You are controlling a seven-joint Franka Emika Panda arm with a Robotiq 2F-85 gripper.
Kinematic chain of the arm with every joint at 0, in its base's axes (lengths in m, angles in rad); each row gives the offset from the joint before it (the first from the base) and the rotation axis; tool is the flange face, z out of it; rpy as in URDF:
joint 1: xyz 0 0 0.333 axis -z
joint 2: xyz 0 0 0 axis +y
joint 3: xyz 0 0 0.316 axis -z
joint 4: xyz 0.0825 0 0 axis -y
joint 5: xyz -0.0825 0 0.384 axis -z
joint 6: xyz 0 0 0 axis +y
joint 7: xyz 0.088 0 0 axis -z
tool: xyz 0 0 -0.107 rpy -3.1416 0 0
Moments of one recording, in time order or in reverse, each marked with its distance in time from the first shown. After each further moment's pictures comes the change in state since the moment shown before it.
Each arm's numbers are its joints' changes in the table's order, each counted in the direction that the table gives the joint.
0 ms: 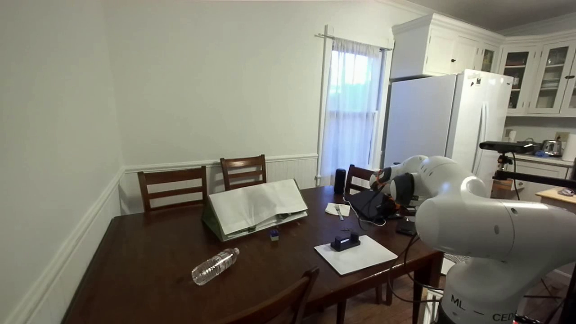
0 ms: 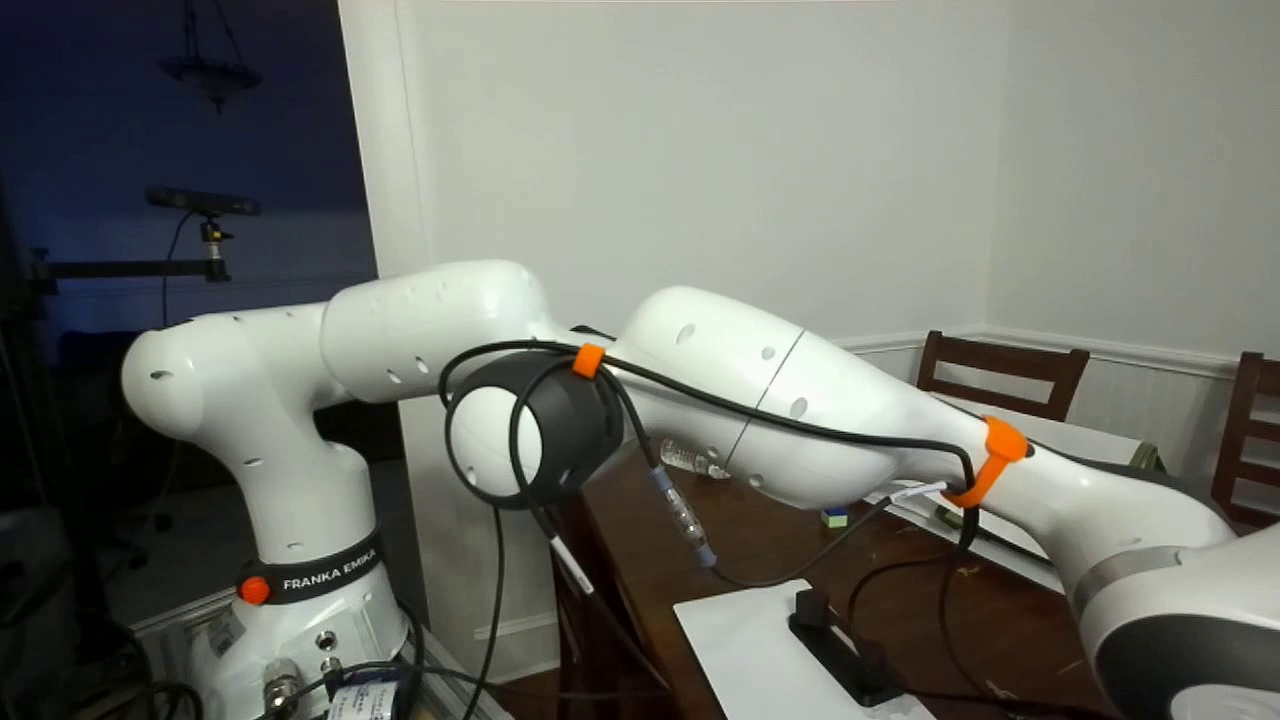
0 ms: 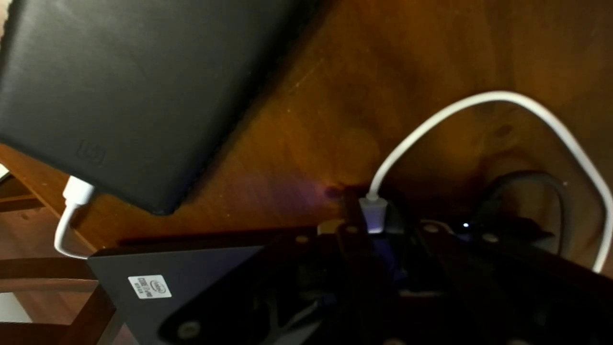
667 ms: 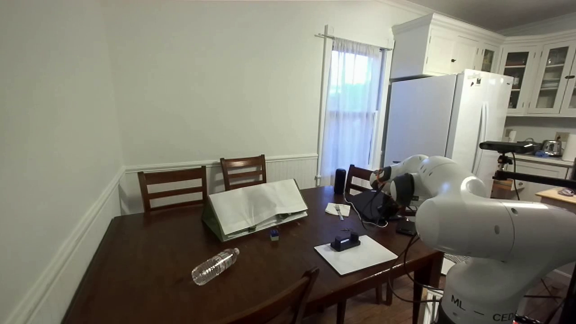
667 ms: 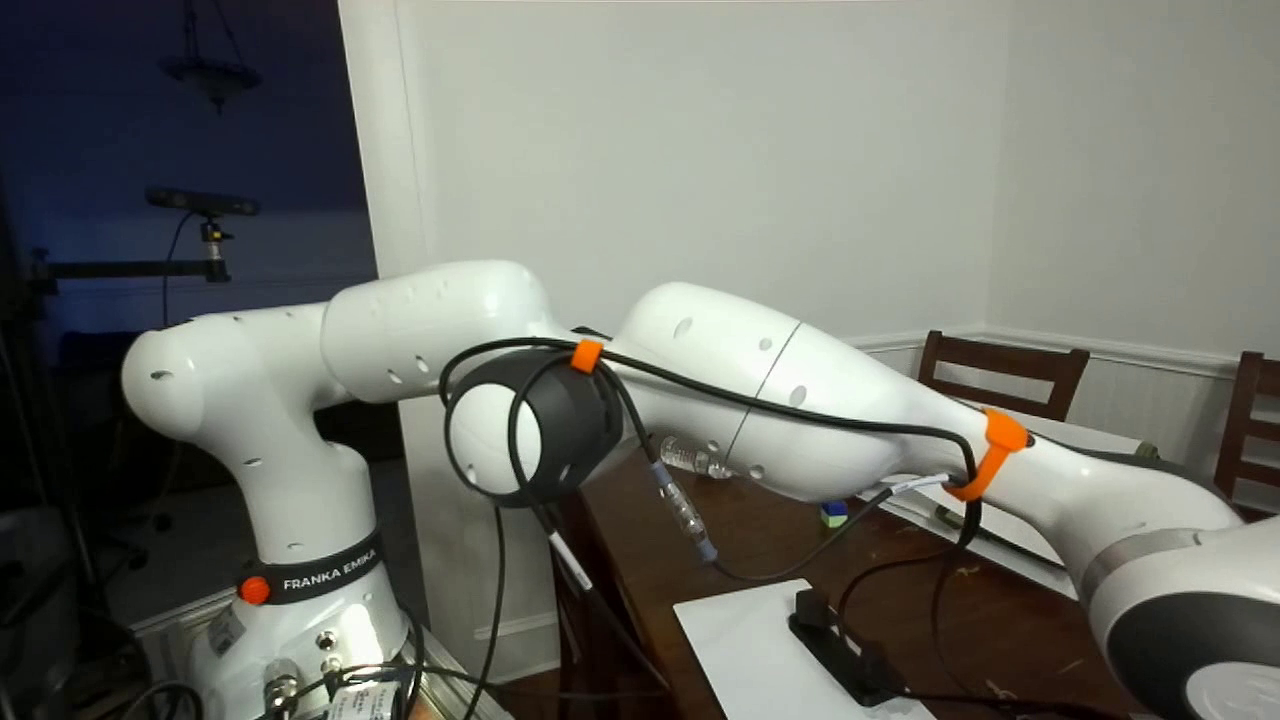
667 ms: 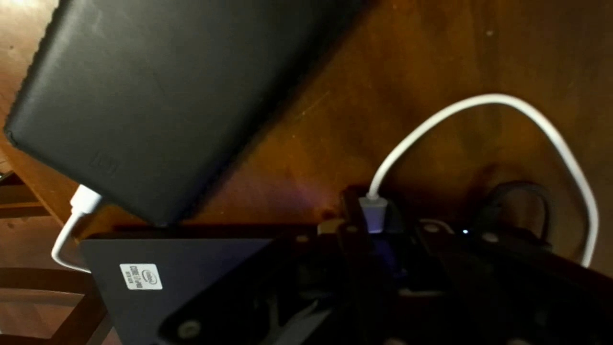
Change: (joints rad) arm -0.003 0.000 0.020 0.031 0.018 0.107 -0.050
